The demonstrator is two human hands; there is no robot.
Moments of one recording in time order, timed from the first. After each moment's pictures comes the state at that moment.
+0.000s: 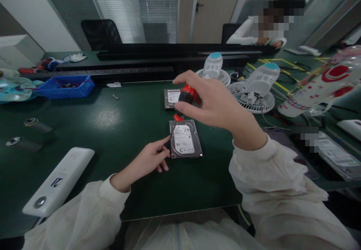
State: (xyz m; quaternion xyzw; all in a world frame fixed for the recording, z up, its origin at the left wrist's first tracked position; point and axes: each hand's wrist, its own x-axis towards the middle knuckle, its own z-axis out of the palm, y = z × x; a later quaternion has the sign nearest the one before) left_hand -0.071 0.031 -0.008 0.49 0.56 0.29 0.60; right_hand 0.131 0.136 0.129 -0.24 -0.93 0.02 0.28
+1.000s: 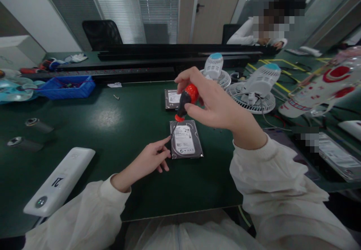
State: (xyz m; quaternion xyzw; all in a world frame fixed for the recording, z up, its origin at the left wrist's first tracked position) left_hand -0.069 0.031 -0.004 0.49 0.56 0.29 0.60; right_hand 0.130 0.136 0.130 -0.20 -0.93 0.08 0.29
